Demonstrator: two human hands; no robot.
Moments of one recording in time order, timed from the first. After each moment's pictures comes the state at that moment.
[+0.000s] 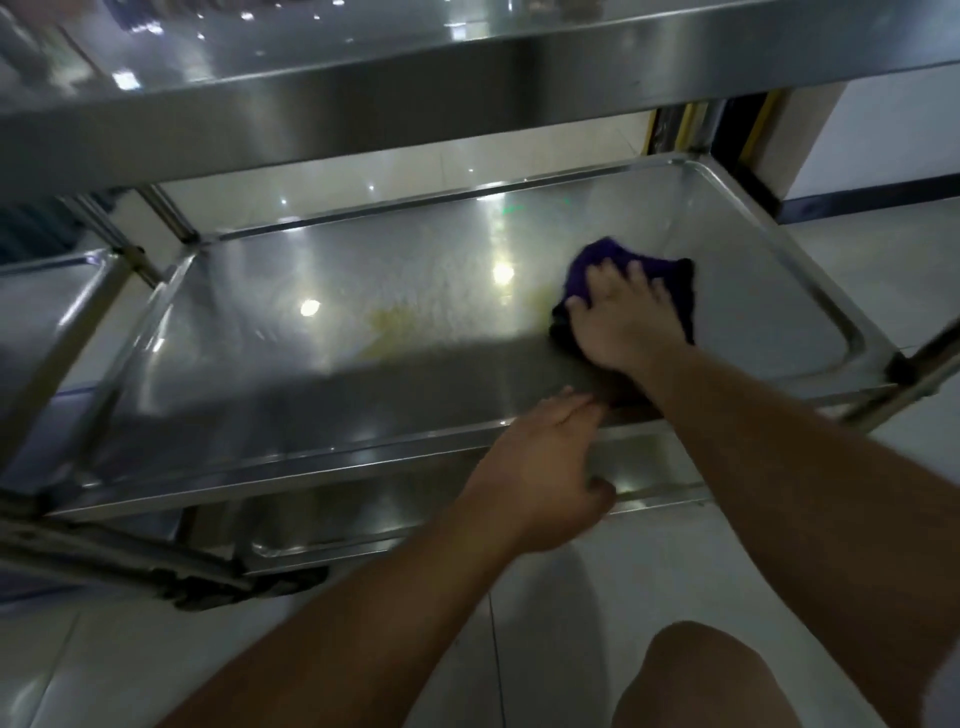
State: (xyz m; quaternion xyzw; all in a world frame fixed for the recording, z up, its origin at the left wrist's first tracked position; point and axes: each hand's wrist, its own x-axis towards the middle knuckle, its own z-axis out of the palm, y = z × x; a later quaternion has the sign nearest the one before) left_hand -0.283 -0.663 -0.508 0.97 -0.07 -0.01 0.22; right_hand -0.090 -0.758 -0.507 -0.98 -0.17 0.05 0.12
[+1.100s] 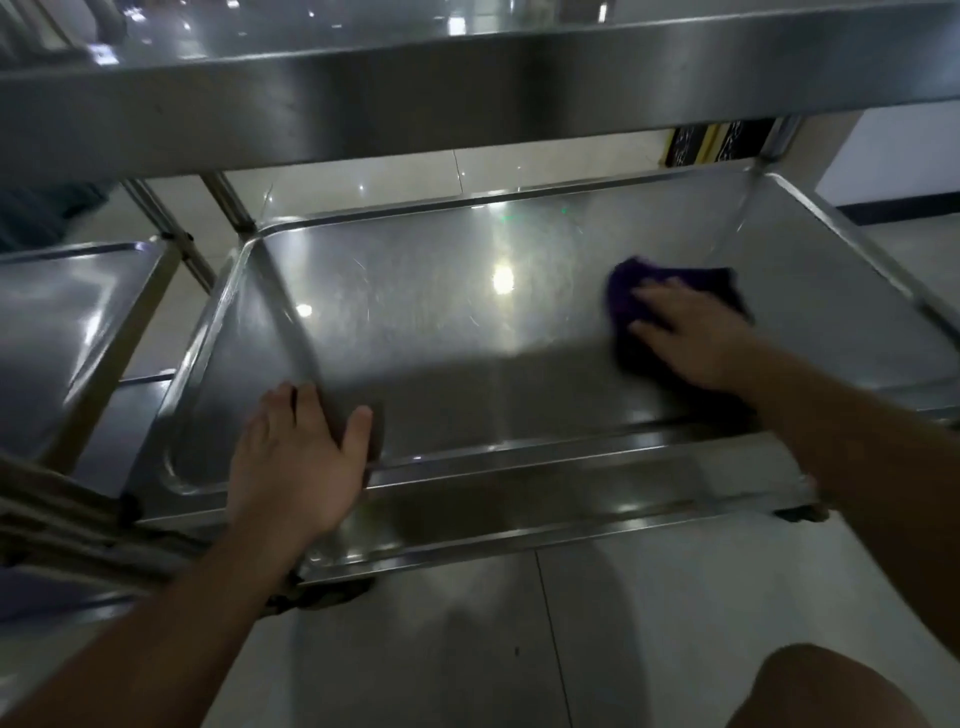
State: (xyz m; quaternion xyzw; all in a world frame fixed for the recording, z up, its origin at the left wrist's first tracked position) left_hand -0.378 -0.386 -0.509 0.95 0.30 0.02 0.08; right_hand -0.114 -0.728 -0.510 -0.96 -0.24 0.05 0.11
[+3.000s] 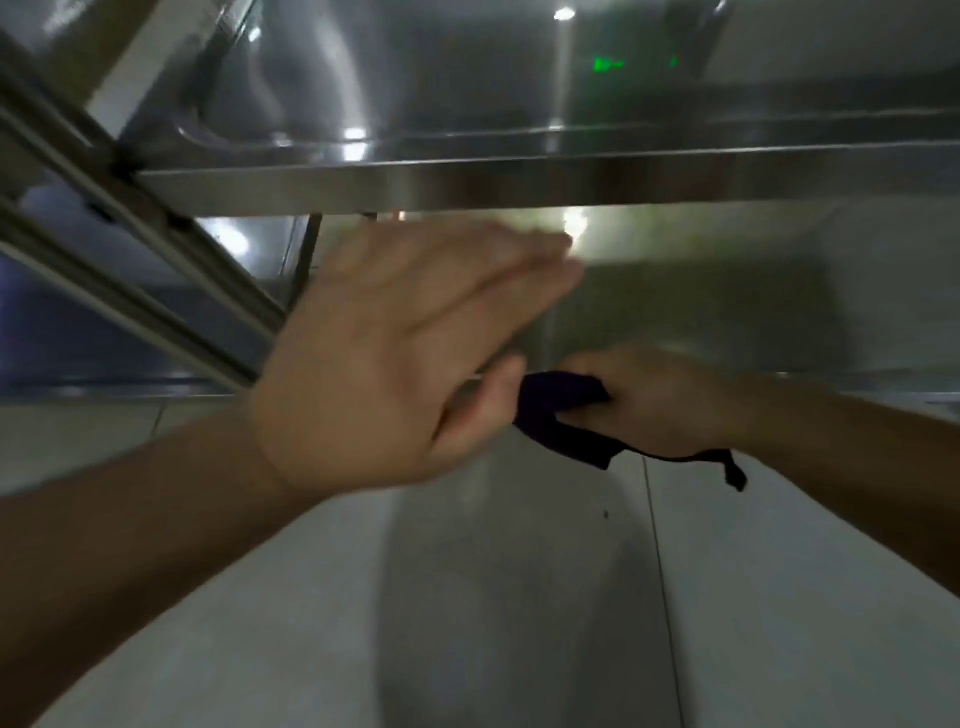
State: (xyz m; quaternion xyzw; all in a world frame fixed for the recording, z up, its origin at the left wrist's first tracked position) left_hand -0.484 -0.379 -0.589 0.94 -0.21 0.27 0.04; right_hand -0.333 -0.583 -0.679 -0.80 -0.47 0.33 0.20
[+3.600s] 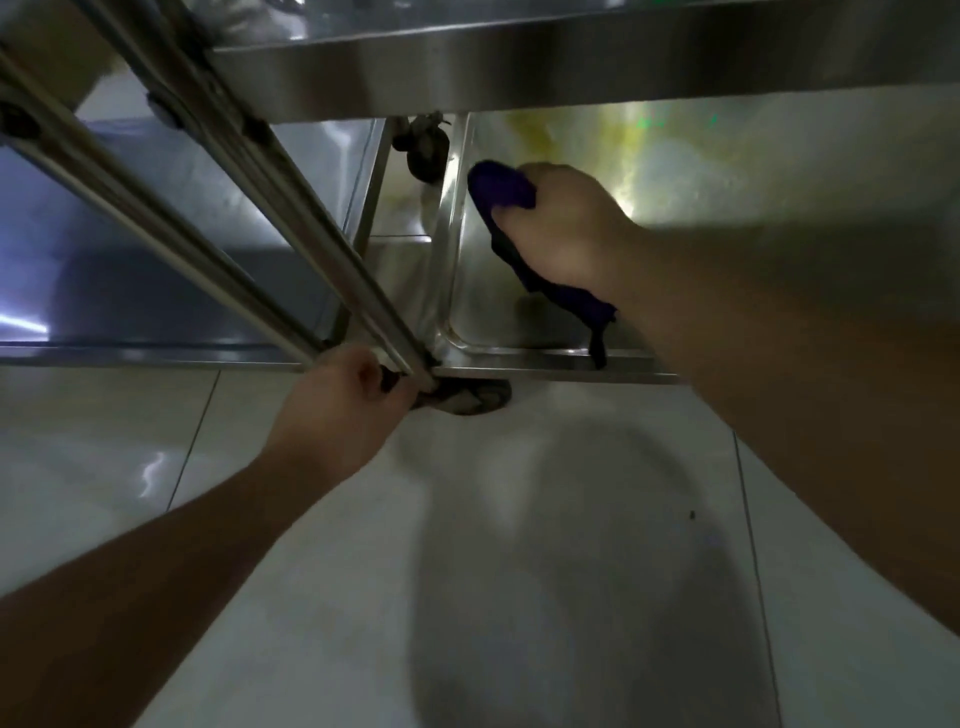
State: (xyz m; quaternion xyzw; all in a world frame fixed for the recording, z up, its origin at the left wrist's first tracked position) left_hand -0.553 -0.266 -0.746 0.91 0.36 0.01 0.20; right_hand -0.309 -0.398 -0.703 -0.84 -0.35 0.15 0.38
